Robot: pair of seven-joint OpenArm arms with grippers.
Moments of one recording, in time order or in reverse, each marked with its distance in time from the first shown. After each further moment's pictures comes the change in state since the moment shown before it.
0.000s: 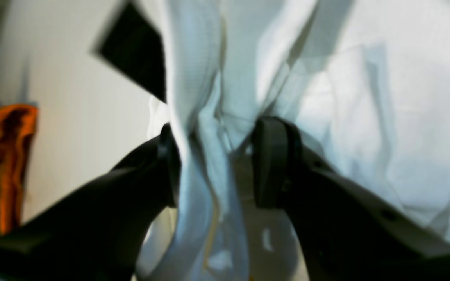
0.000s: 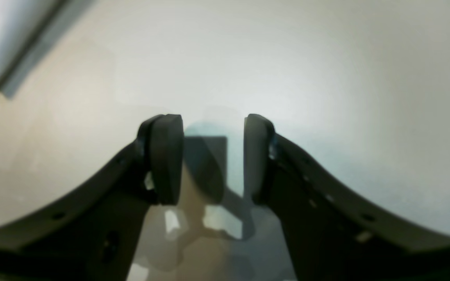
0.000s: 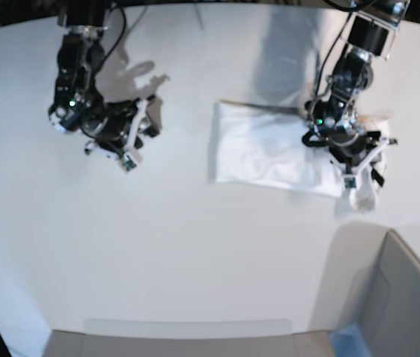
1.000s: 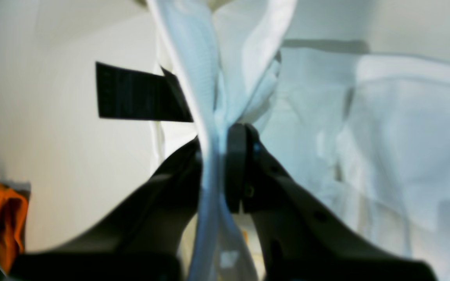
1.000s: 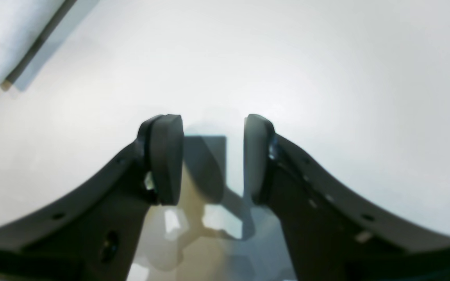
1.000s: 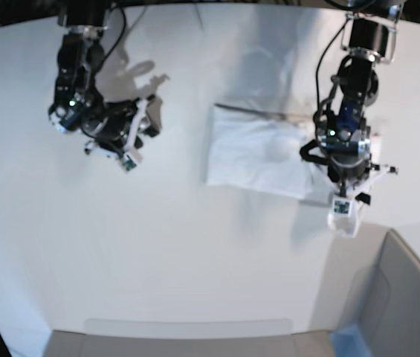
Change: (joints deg) left arm -1.9 2.1 -7.7 20.1 -1.3 -22.8 15.8; right arm 0.0 0.0 0.0 0.0 0.0 0.0 -0.1
